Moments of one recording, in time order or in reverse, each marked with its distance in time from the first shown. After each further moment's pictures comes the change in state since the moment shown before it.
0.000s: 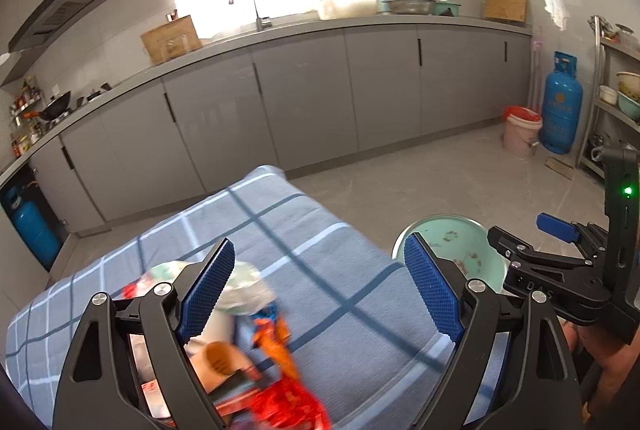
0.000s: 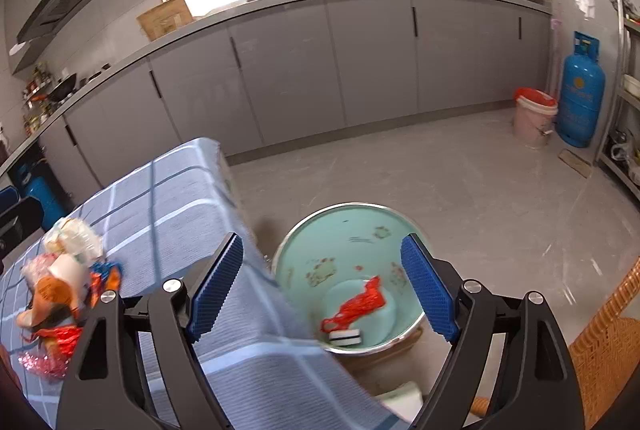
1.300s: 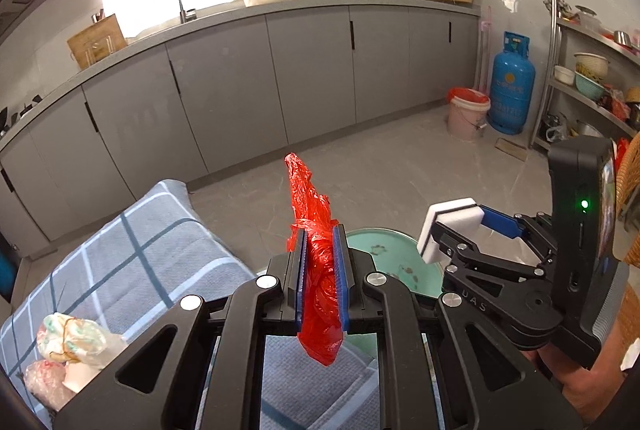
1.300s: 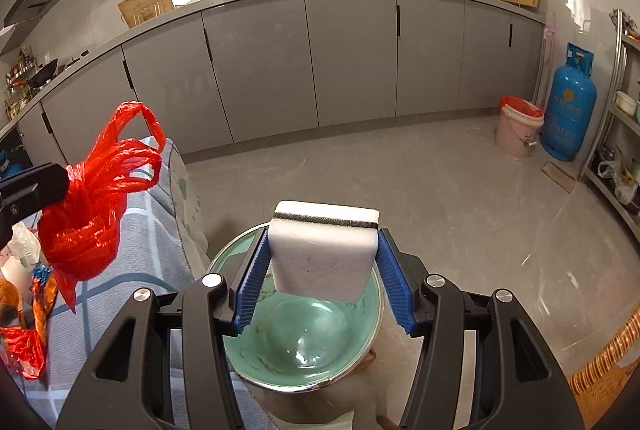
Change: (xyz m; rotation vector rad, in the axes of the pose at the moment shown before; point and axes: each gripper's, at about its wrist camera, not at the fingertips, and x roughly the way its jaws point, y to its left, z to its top) left arm 0.080 -0.112 0.036 0.087 0.052 -0.221; right arm 0.054 -0.072 0.029 -0.032 0.019 -0.102
